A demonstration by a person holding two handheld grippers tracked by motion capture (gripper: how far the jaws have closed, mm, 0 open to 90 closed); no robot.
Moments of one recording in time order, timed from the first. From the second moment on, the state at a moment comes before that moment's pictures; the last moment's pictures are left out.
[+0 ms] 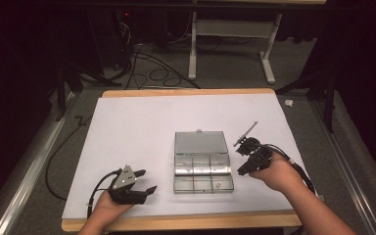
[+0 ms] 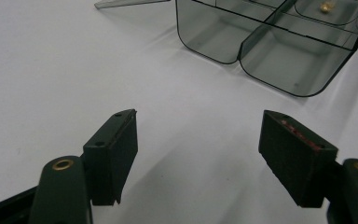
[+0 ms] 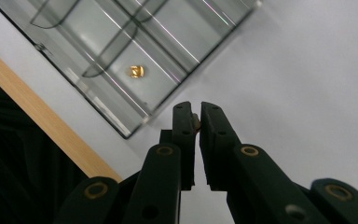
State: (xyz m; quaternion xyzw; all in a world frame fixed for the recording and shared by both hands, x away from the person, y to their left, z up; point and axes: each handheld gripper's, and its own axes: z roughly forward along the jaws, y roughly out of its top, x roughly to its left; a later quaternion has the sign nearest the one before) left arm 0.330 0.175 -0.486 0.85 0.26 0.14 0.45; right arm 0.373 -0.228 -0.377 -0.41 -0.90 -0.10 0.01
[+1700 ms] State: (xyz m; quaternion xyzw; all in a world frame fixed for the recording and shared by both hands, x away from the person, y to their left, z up) left arm 0.329 0.175 -0.486 0.84 0.25 0.14 0.45; right arm 0.381 -0.174 -0.432 -0.35 -0.93 -0.07 0.05
